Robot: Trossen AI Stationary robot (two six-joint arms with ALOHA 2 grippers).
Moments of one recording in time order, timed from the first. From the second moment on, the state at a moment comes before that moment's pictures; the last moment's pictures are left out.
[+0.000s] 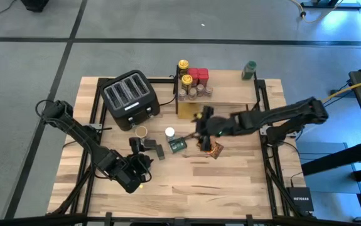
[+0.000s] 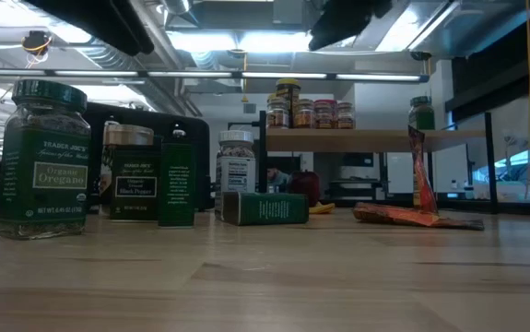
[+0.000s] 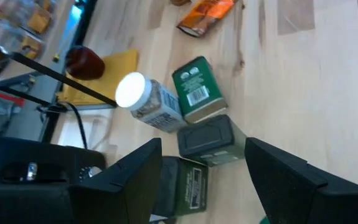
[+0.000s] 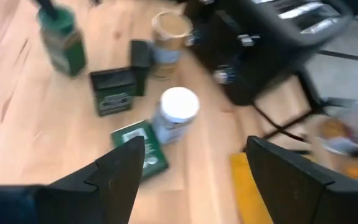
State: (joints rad) left arm -0.68 1.54 1.17 -0.85 -0.86 -0.50; right arm 0.19 1.43 1.18 -0.45 0.33 -0.02
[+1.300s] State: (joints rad) left arm -0.64 1.41 1.05 -0.88 -0.33 -0.61; right arm 0.28 1.65 1.18 -0.28 0.30 -0.03
